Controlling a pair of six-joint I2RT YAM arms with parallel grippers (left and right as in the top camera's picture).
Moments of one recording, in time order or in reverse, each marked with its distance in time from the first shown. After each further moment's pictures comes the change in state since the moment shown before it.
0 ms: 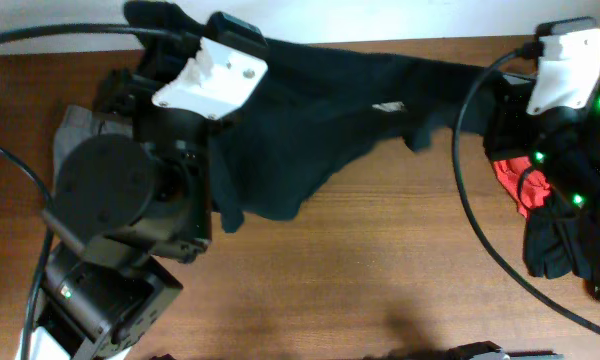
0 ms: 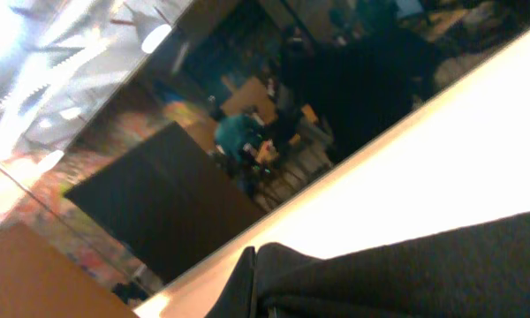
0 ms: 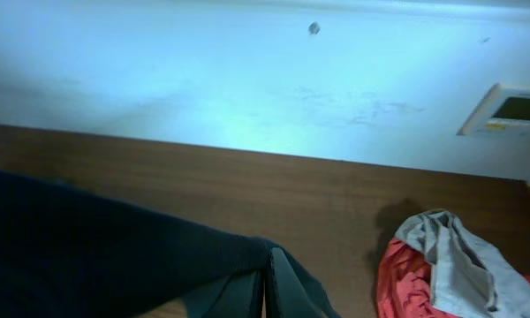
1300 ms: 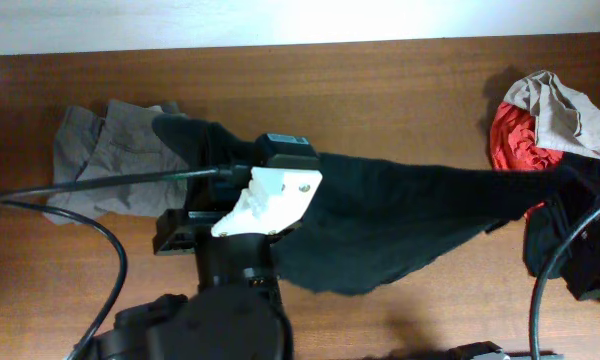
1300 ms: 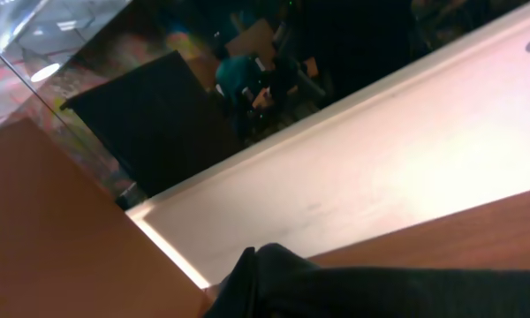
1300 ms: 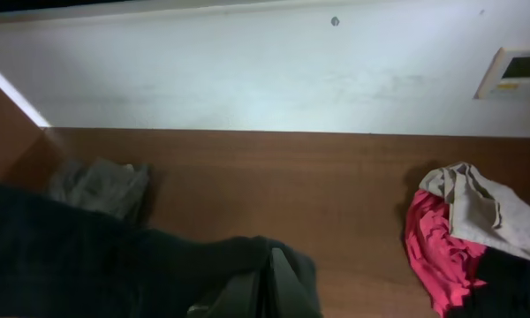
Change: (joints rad) left arm -0.595 -0.003 -0.018 -0.137 -0.753 -0.260; right arm -0.003 -0.006 0.581 -0.579 -0.115 0.117
